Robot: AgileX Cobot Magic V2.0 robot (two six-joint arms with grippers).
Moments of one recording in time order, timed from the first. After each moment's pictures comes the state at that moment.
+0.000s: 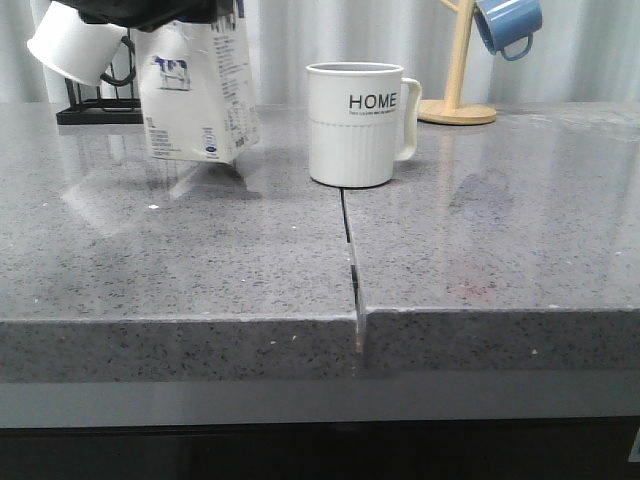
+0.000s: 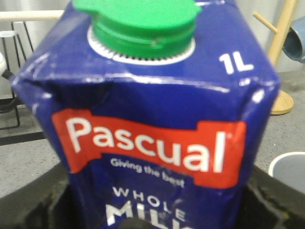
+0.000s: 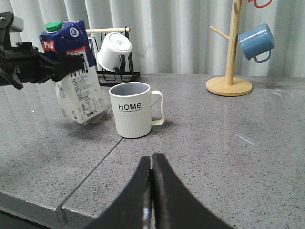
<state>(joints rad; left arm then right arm) -0.64 1.63 -1.01 -0.73 -0.54 0.53 0.38 -0.01 -0.38 0.00 0.46 0.11</state>
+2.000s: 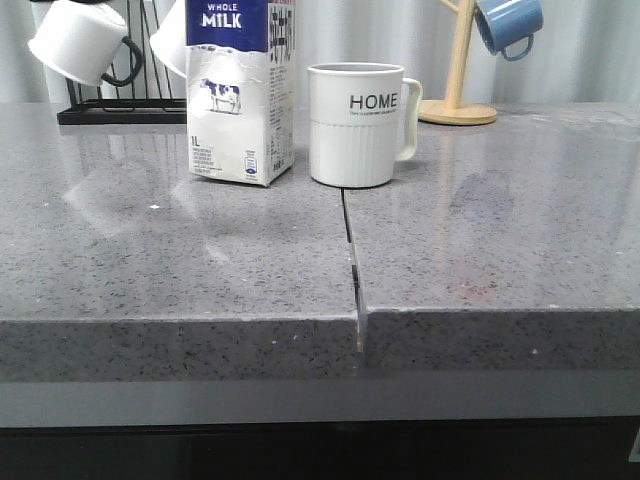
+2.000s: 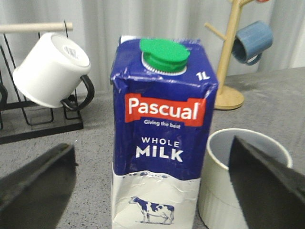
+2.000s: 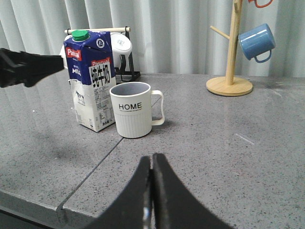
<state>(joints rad) -0.71 1.38 -0.79 -0.61 -0.53 0.45 0.38 -0.01 -0.38 0.00 0.46 0.11</state>
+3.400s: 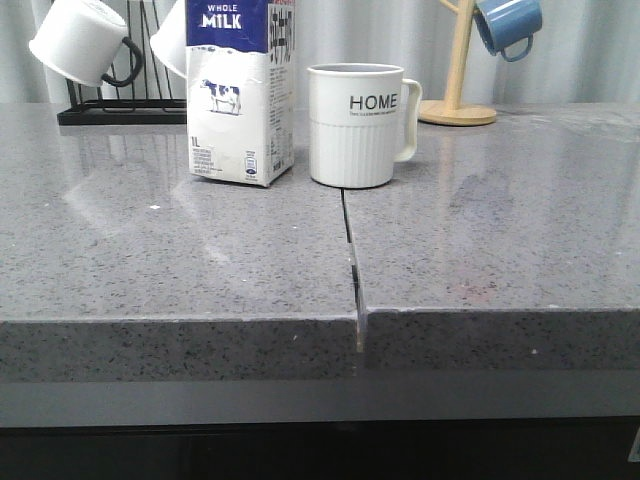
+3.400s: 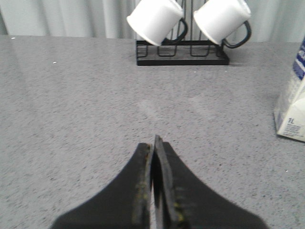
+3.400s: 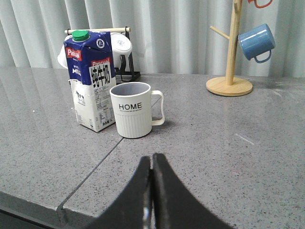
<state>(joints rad) -0.03 0.49 -0.46 0.03 0.26 -0.09 0.38 -0.01 -0.38 0.00 0.46 0.11</state>
